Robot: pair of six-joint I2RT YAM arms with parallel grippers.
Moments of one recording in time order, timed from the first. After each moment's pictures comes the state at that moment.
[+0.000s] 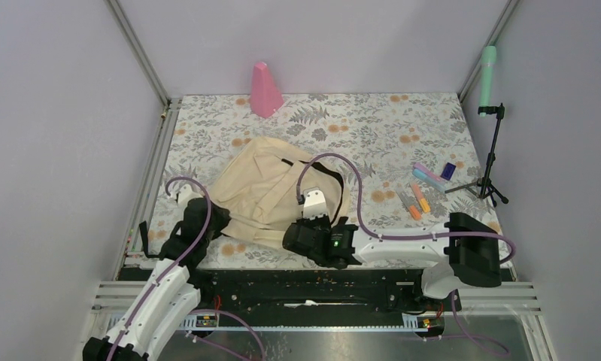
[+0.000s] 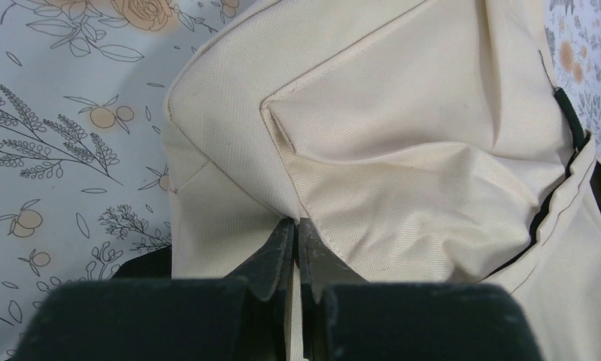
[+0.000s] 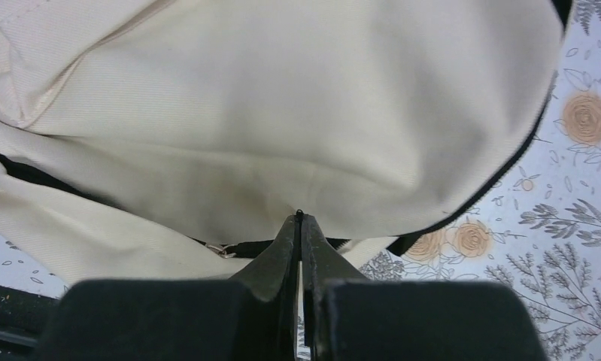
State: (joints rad) left arm -0.27 0.58 0.31 -0.35 -0.25 -0.85; right arm 1.35 1.55 0.99 -0.47 0.84 0.81
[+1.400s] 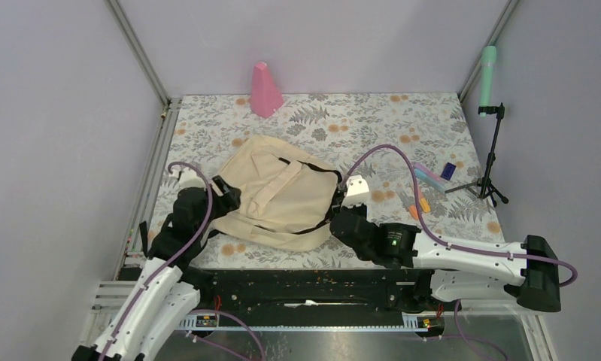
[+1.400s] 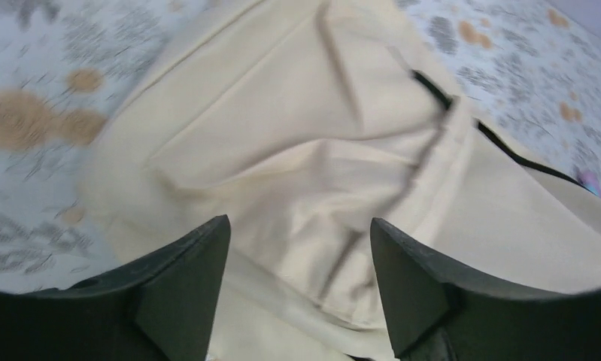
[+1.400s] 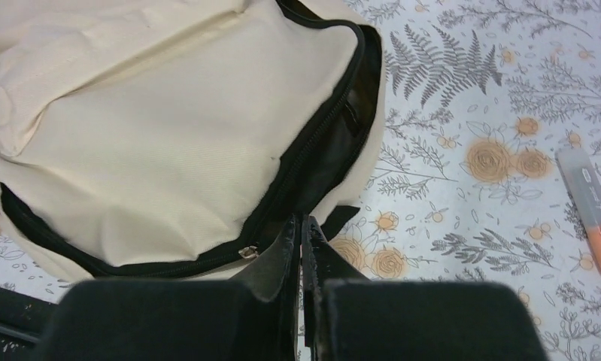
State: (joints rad) left arm -0.25 0.56 0.46 -0.37 -0.15 -0.62; right arm 1.25 1.09 0.77 -0.40 0.85 0.64
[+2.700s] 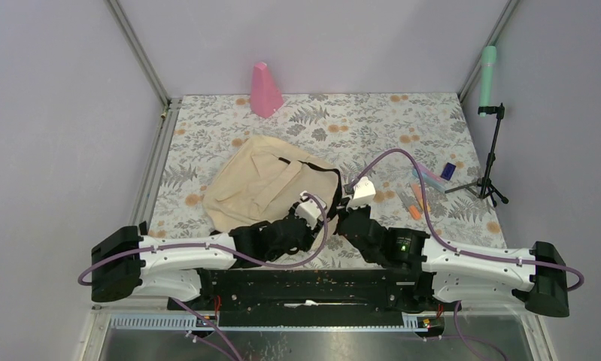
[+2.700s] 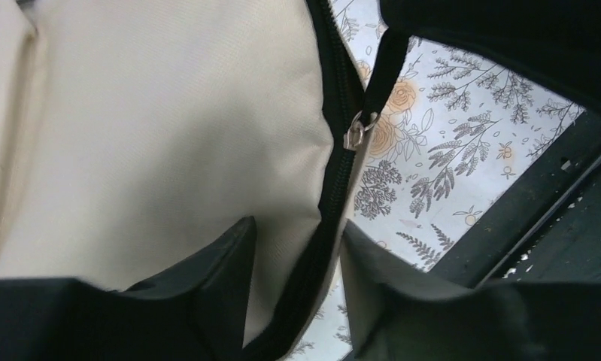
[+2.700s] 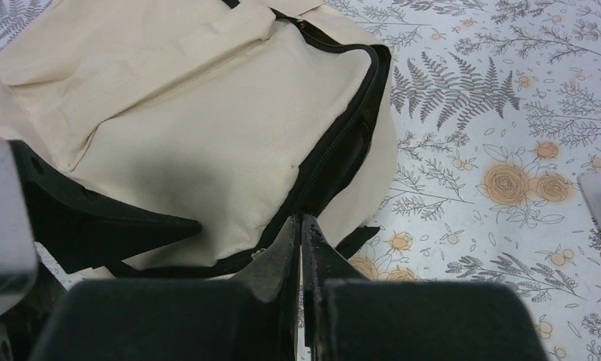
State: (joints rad) left arm -1.24 1.20 0.64 0.02 -0.40 -0.26; right arm 1.25 0.99 0.68 -0.23 0.83 0.54
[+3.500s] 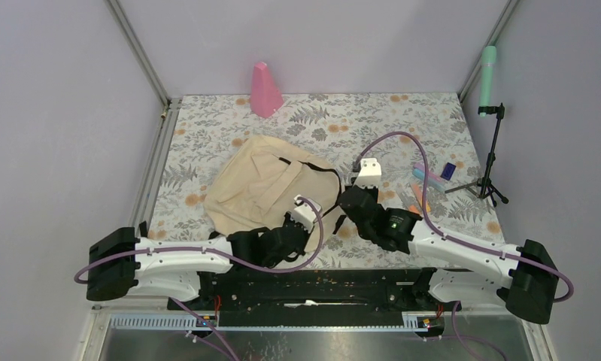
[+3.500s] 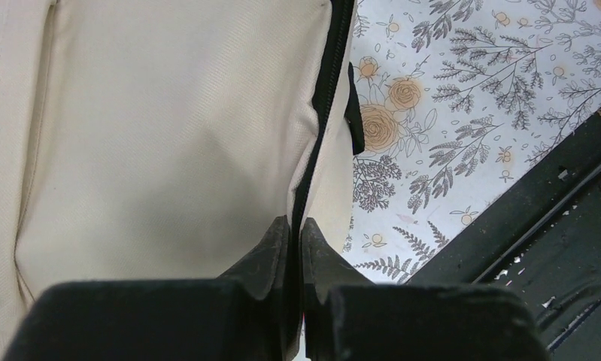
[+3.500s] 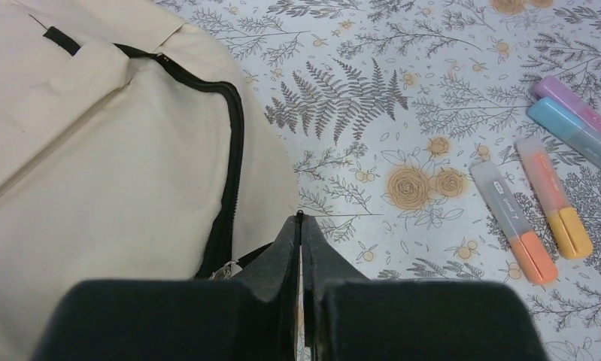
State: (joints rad) left arm -1.31 1.19 0.62 -0.02 -0.53 -0.35; right arm 1.02 1.11 0.75 -0.30 0.86 0.53
